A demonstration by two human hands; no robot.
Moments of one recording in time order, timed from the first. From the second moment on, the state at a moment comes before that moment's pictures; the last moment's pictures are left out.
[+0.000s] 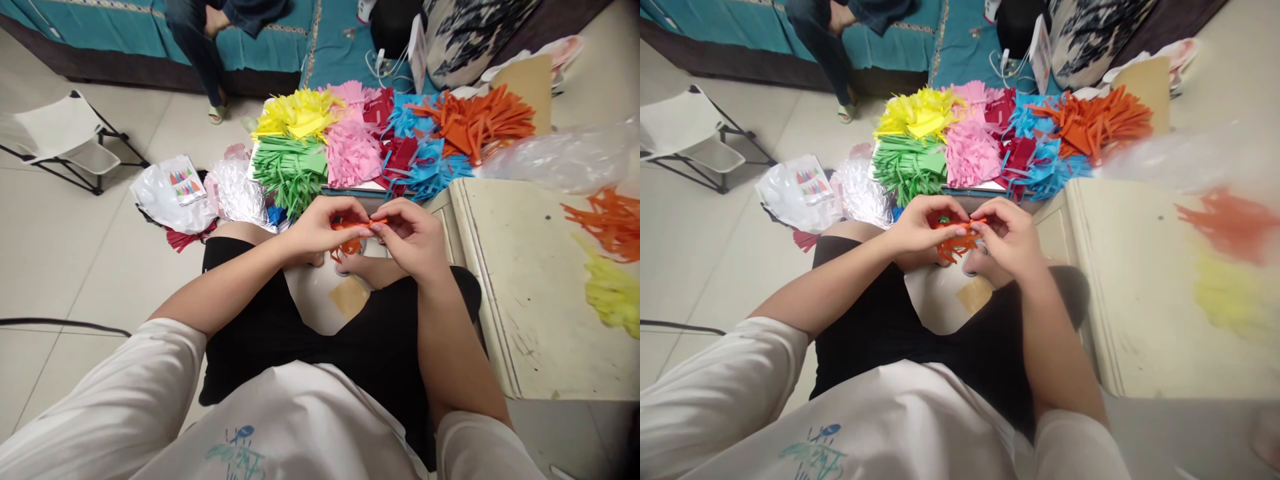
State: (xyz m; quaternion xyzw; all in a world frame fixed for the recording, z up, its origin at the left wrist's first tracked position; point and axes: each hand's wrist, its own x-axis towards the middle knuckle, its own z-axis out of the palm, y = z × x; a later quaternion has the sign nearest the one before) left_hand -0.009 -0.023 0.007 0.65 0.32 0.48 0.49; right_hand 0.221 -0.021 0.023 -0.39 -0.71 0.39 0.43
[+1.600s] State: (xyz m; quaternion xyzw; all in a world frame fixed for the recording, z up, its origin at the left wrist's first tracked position) left_hand 0.008 -0.030 -0.002 0.58 0.38 0.54 0.47; right_hand 0.205 -0.030 0.031 -0.46 -0.61 0.47 0.44
